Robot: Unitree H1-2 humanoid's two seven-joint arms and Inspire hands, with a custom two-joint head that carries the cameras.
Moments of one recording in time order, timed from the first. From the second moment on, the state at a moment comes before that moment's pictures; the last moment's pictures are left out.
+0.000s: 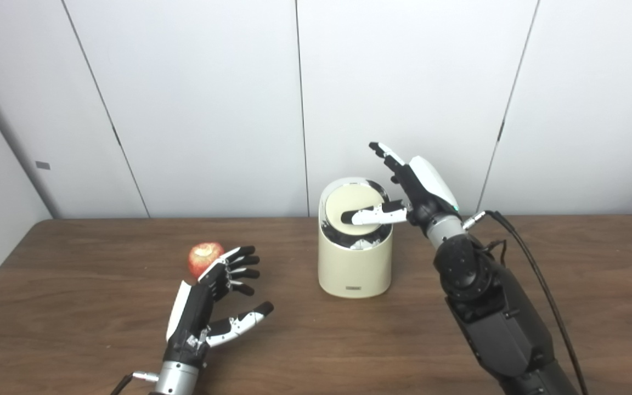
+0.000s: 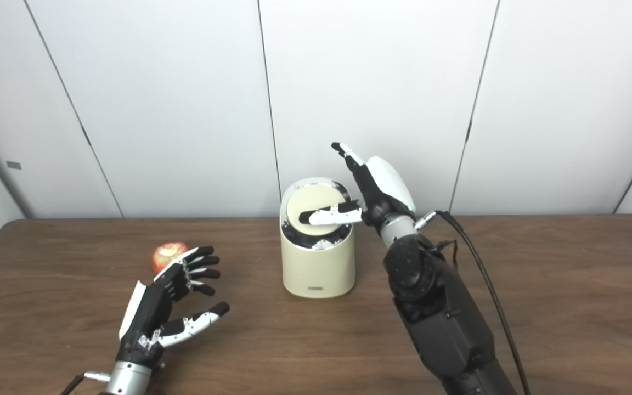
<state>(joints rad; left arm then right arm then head) -0.14 0.12 0.04 0.14 0.06 -0.40 -0.07 -0.69 -0.13 0.25 0.11 -0.57 0.37 0.07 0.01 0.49</state>
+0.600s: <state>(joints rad) -0.13 0.12 0.04 0.13 0.06 -0.39 -0.07 -0.70 -0.17 0.27 0.14 -0.61 0.38 0.08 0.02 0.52</state>
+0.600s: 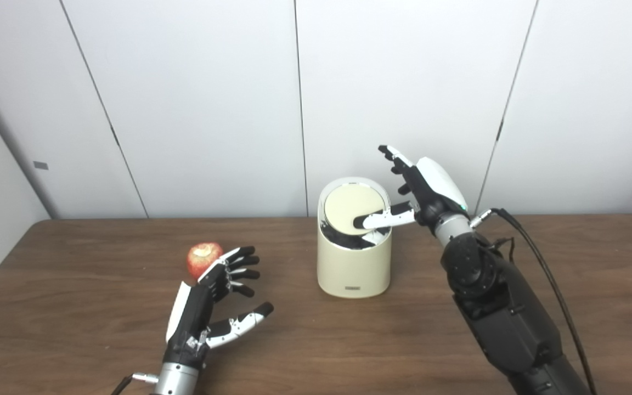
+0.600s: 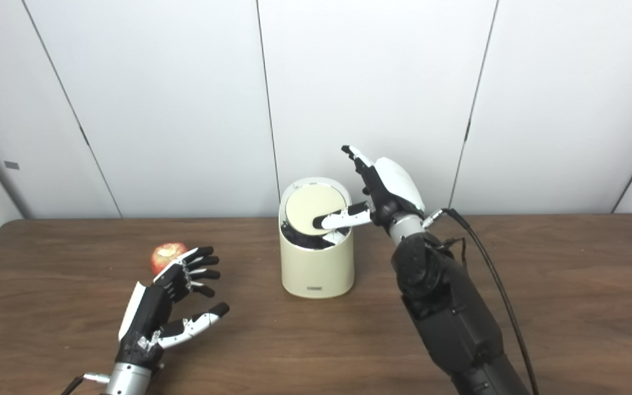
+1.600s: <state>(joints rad) -0.11 0.11 0.03 0.09 0.06 -0.36 -0.08 -0.65 -0.21 0.27 0.03 -0.74 0.31 0.08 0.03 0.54</state>
